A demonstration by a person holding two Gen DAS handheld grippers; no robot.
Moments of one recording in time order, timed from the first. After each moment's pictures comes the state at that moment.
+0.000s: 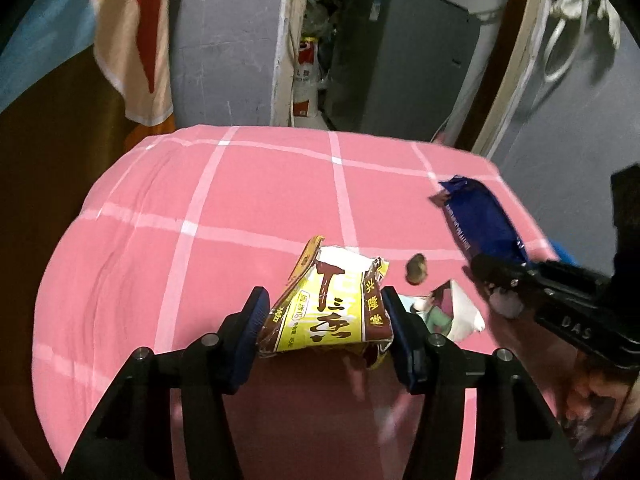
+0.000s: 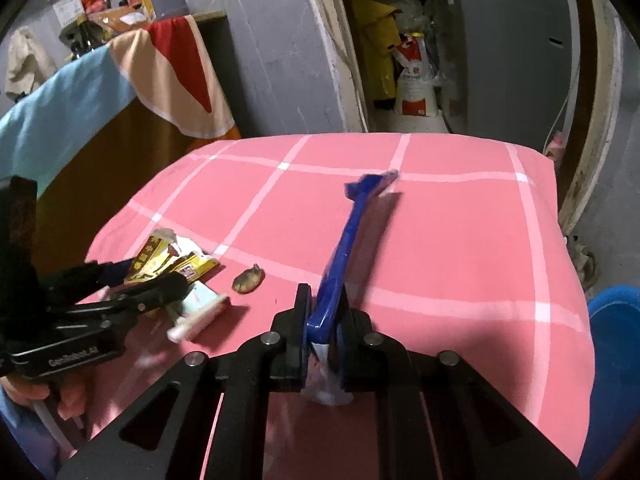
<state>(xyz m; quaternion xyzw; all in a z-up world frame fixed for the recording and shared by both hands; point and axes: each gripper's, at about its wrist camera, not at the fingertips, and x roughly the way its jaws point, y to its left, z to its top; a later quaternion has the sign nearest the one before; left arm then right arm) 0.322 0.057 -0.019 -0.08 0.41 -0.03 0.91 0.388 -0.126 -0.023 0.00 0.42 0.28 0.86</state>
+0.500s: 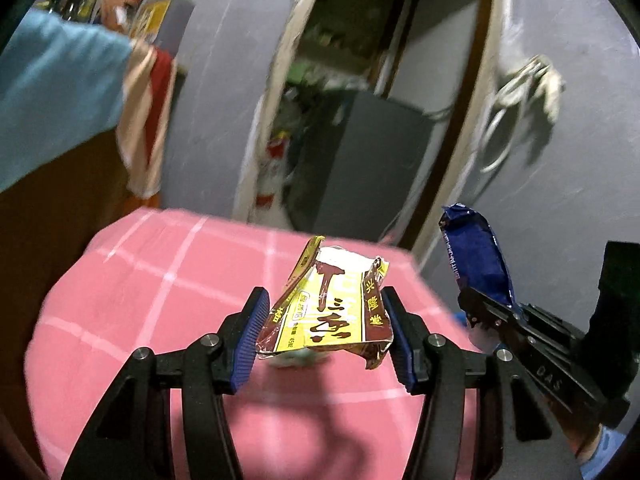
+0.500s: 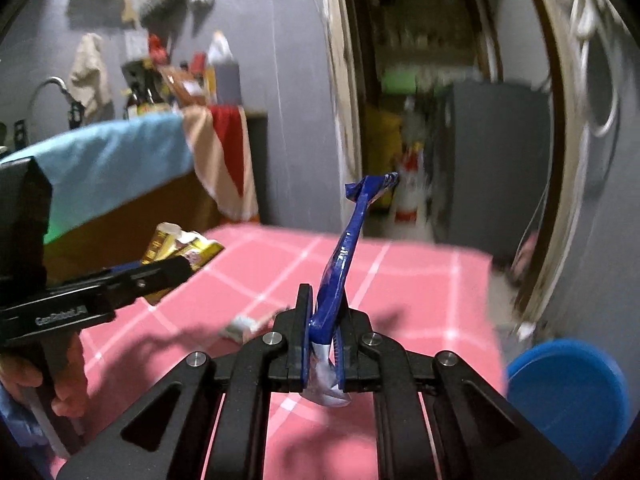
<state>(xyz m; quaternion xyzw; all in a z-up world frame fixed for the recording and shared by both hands) 0.244 0.019 0.051 -0.14 0.22 -0.09 0.96 0.281 -0.172 0.049 -0.03 0.21 0.28 0.94</state>
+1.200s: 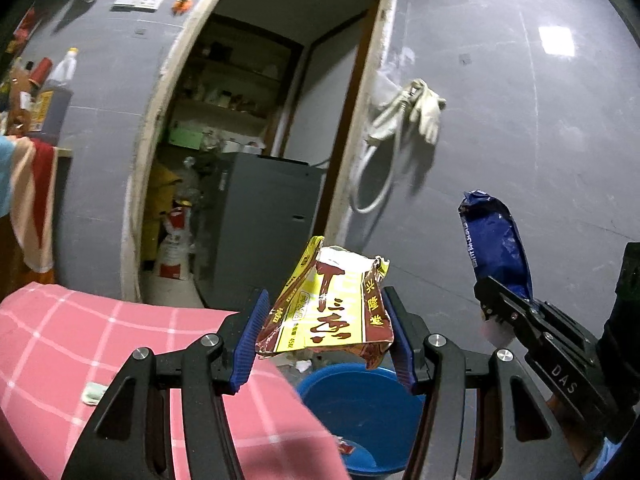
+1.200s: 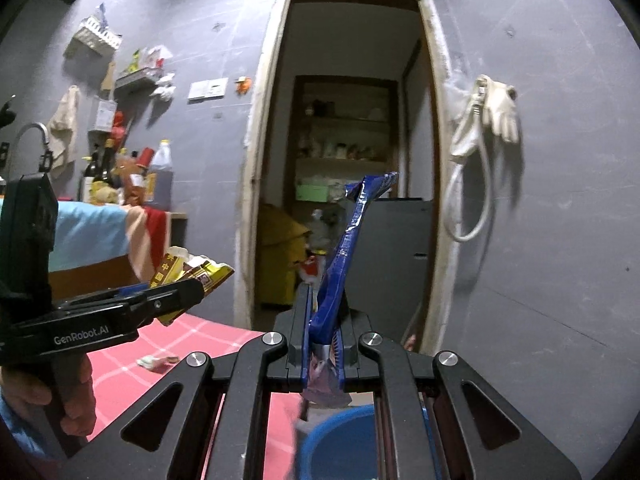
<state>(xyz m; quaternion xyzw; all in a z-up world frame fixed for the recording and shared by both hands) 0.222 -0.141 0.116 -0.10 0.10 -0.22 0.97 0.190 -0.322 0.116 -0.05 0.03 0.14 0.99</state>
